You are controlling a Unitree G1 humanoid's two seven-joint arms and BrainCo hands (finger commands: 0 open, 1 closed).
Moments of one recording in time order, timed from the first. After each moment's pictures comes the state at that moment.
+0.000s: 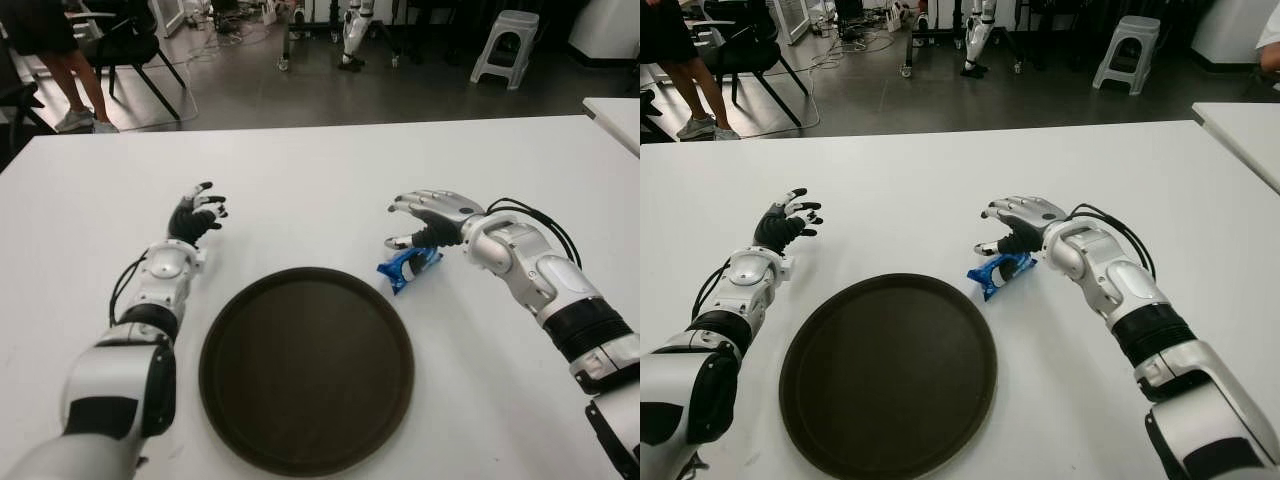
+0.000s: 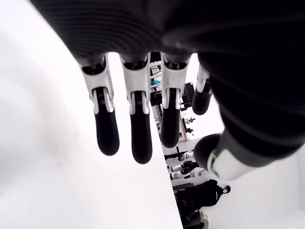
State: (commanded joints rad) left arm -0.77 0.20 0.13 1.33 0.09 -0.34 -0.01; right arm -0.66 -0.47 0.46 0.50 -0.82 -0.15 0.32
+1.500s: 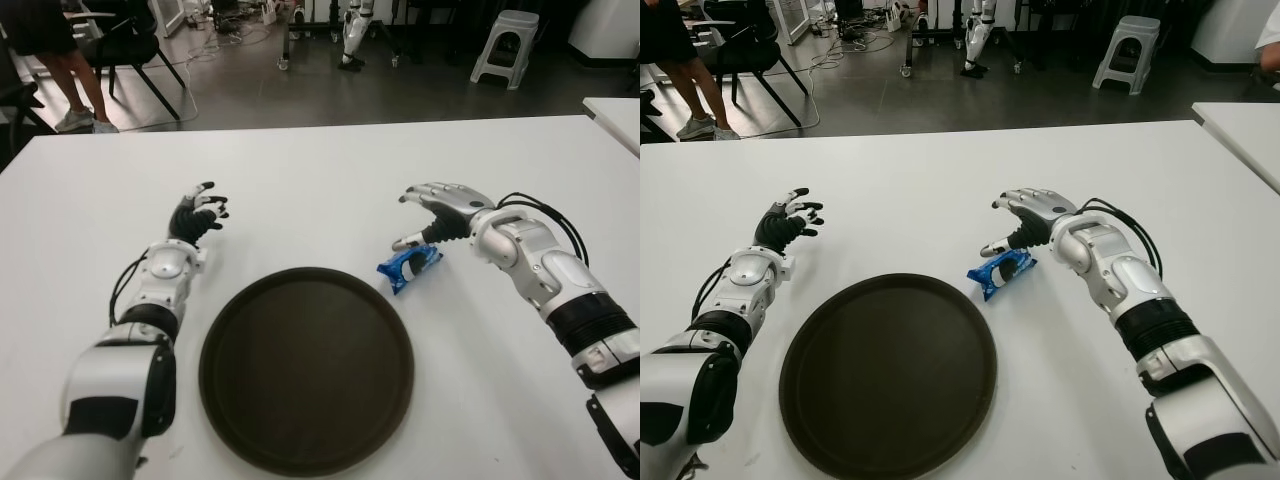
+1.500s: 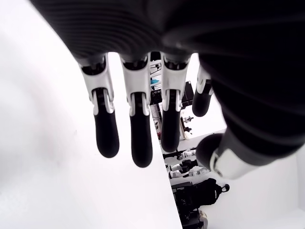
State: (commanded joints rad) left arm -0.77 0.20 0.13 1.33 0.10 -0.35 -0.01; right arm -0.66 -0.46 0.43 0.56 -0.79 -0.10 0.23
